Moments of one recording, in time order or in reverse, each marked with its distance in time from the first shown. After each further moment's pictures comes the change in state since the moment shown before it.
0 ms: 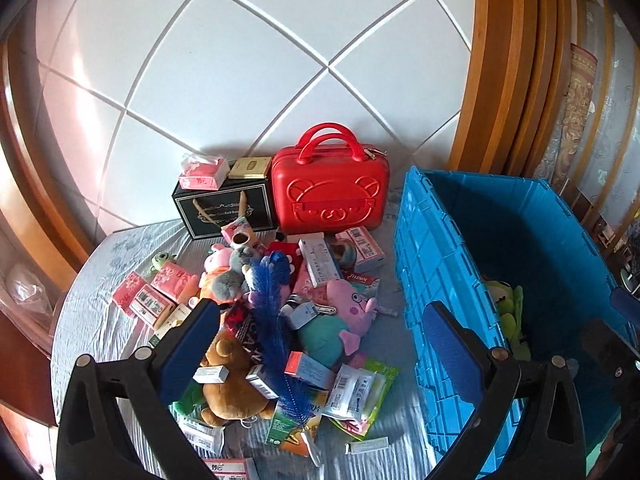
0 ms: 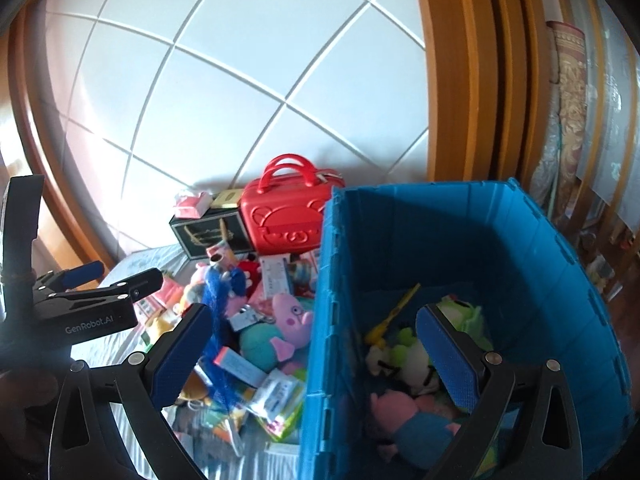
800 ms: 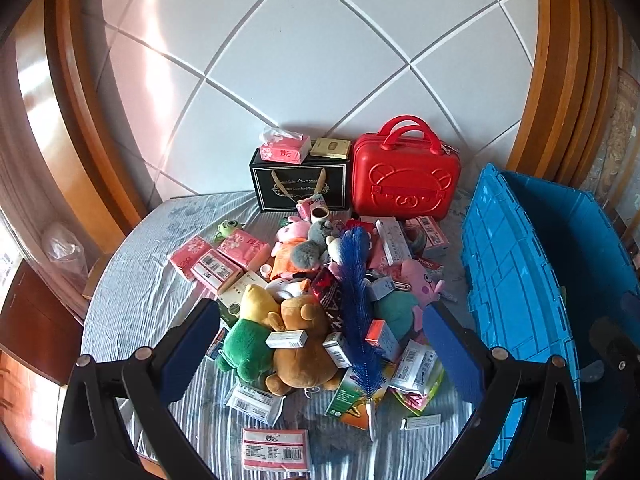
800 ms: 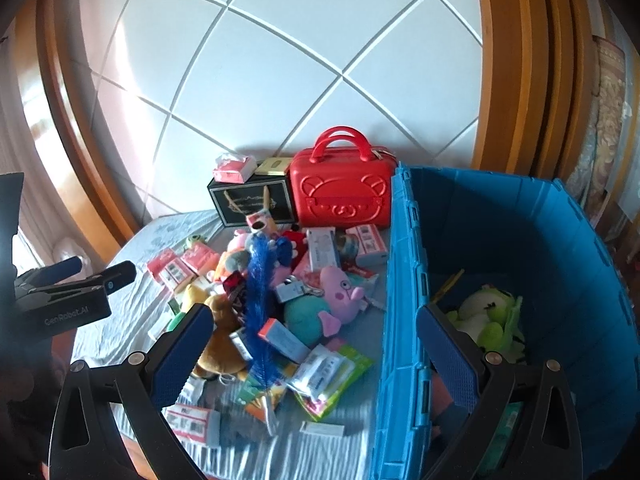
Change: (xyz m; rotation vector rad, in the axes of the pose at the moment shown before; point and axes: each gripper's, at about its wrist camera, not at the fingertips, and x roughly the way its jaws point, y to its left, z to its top) left arm -0.036 0.093 -0.044 -0.100 0.019 0.151; right arm 0.008 0.081 -0.020 -0.090 0.078 0.067
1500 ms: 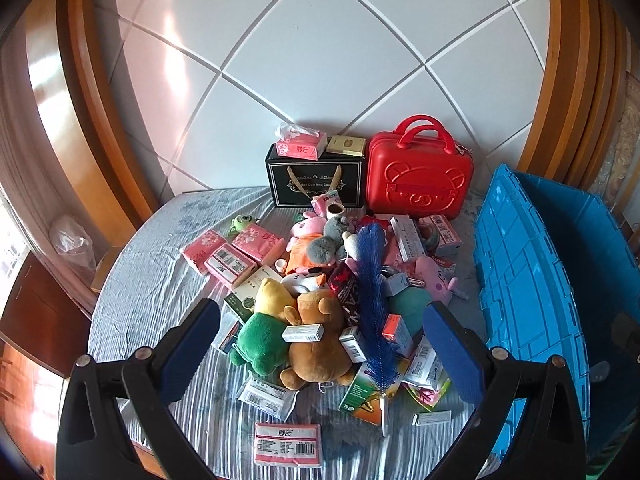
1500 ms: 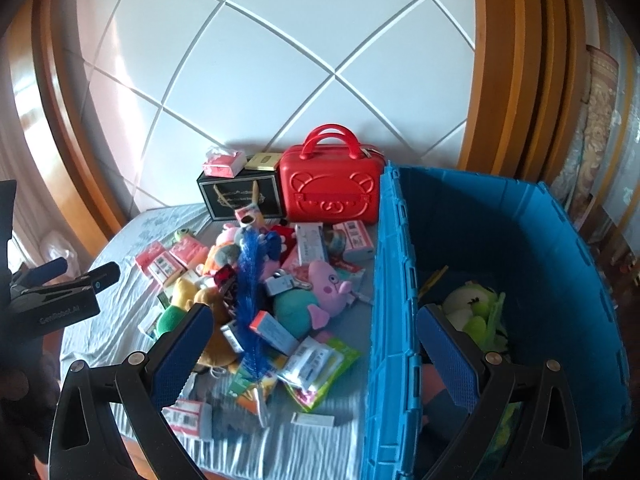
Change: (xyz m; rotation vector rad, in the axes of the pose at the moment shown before) left arm -0.005 0.020 -0.007 -0.031 -0.001 0.027; right arm -0.012 0.010 0.002 -0.013 0.017 -0.067
